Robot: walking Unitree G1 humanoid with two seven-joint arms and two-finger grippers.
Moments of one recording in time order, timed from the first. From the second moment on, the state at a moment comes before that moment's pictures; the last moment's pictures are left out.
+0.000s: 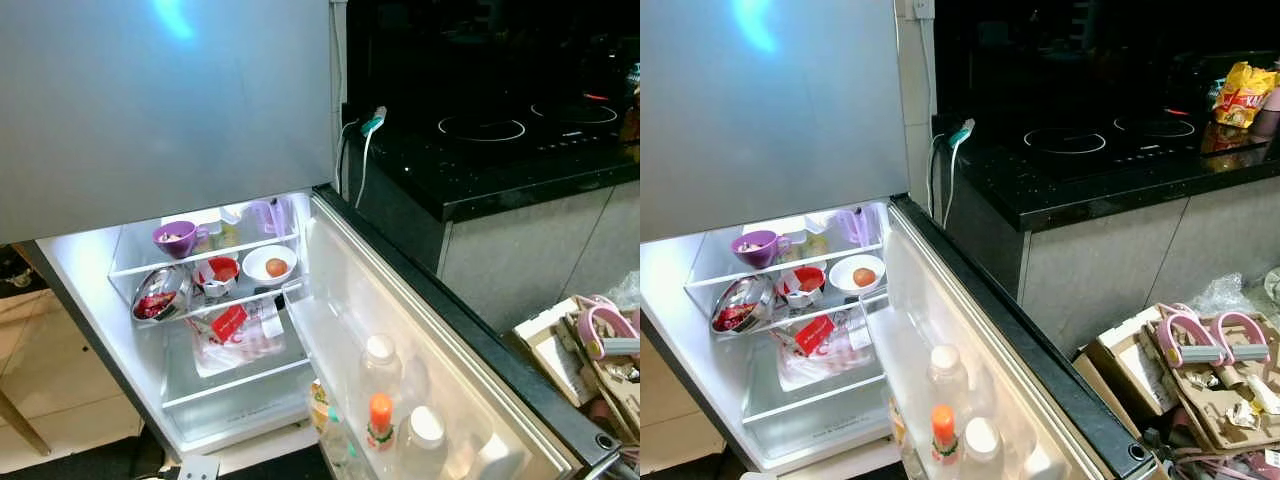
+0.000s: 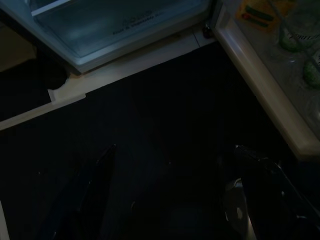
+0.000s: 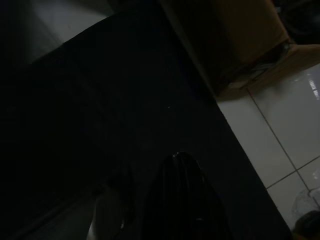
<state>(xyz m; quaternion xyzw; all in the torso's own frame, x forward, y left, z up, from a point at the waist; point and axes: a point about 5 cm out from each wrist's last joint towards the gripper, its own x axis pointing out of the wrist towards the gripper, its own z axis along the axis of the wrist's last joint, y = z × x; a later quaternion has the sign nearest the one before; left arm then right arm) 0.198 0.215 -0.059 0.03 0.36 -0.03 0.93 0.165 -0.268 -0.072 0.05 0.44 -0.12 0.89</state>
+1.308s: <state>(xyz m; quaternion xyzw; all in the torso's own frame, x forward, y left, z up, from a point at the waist) 0.212 0.205 -0.055 0.00 0.36 -0.04 0.93 0.180 -0.262 -0.066 0.08 0.41 -0.12 0.90</state>
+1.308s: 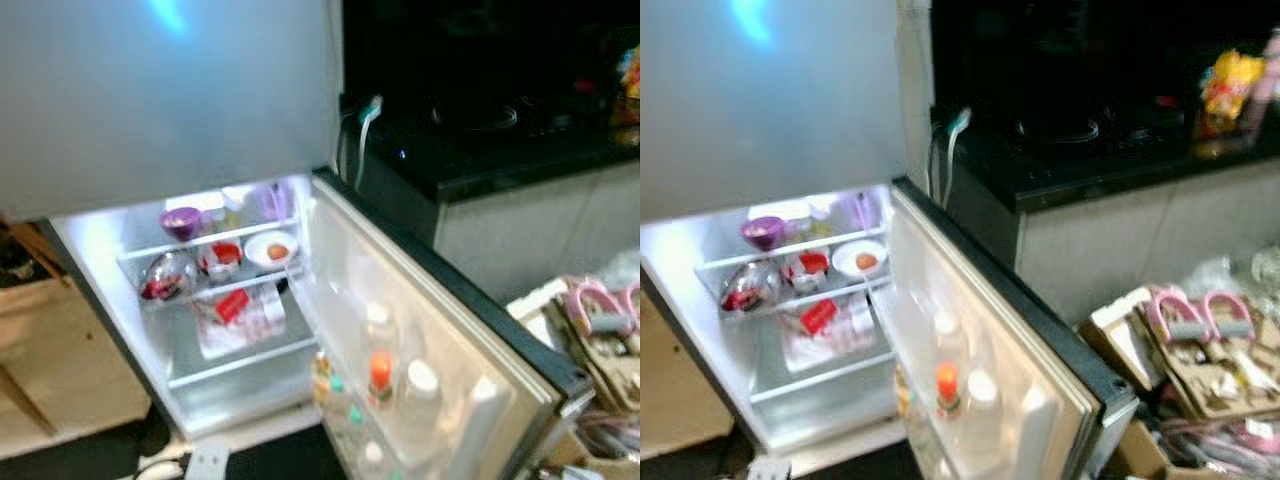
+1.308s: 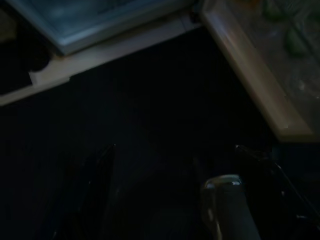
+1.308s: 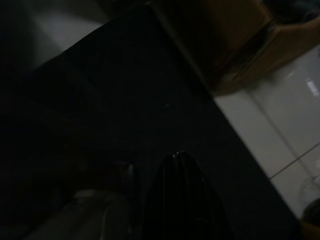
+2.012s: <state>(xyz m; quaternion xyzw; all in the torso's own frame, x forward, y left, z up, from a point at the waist) 0.210 0.204 -0.058 0.00 0.38 -0.03 0.93 0.229 -0.254 -0.040 0.08 0.36 -0.08 0.93</state>
